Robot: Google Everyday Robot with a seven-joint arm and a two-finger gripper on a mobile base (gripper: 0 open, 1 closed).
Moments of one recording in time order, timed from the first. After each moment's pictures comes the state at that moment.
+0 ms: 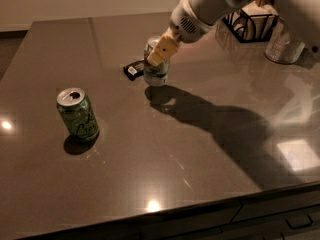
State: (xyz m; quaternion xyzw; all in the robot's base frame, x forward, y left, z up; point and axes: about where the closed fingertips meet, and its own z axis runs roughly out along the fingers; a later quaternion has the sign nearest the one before) arm 0.619 -0.006 0.951 -0.52 0.78 0.16 0.30
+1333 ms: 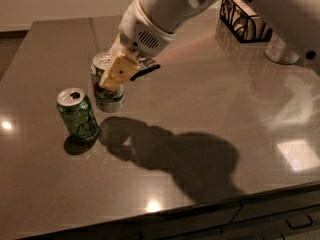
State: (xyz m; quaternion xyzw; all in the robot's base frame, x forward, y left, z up) arm 0.502 0.093 0.973 -0.68 0.65 0.20 0.28
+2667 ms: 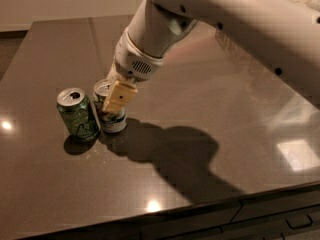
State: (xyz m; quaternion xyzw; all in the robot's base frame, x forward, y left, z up) arm 0.495 0.100 0.916 -0.72 0.63 0.18 0.23
